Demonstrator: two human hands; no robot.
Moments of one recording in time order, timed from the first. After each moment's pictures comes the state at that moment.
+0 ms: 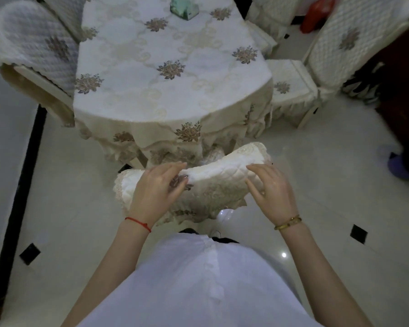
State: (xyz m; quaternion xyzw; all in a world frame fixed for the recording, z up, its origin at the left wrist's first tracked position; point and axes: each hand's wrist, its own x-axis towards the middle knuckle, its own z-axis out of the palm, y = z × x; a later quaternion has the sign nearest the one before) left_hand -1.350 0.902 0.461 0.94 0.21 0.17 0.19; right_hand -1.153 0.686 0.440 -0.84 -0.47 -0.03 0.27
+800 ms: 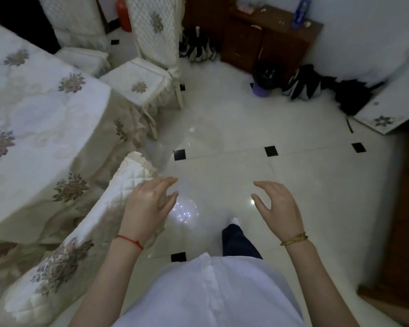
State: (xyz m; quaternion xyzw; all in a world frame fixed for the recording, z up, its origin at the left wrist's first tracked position) left_hand -1.229 0.766 0.466 0.95 -0.15 0.08 0.25; right_hand -1.246 0.448 0.432 -0.96 -0.05 -0.10 0.27
